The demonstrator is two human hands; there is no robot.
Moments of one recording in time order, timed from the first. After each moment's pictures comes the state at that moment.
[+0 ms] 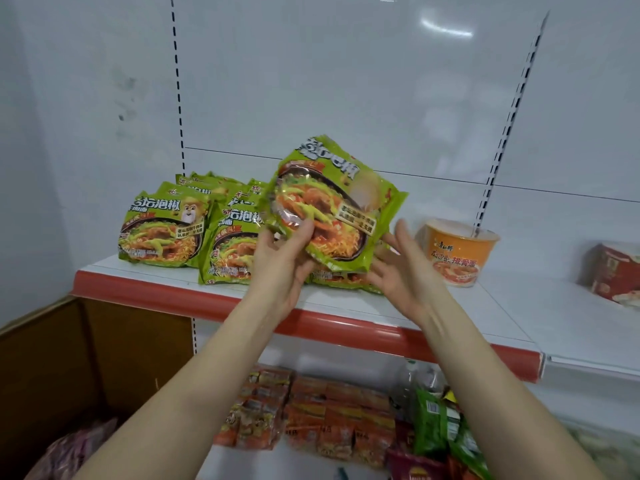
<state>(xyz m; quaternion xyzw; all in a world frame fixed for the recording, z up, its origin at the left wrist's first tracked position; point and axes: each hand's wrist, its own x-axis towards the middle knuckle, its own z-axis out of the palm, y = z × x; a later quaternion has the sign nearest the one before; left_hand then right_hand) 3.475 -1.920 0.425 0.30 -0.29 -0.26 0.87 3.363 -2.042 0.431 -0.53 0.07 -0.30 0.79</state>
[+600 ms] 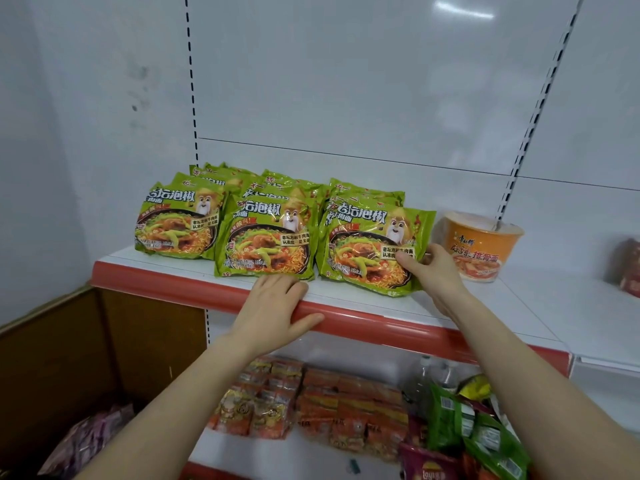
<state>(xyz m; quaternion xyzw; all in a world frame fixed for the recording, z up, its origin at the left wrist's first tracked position) 3.545 -1.903 0.328 0.73 -0.57 0.34 0.18 3.377 -2.099 0.400 -0.71 0.28 -0.39 0.52</state>
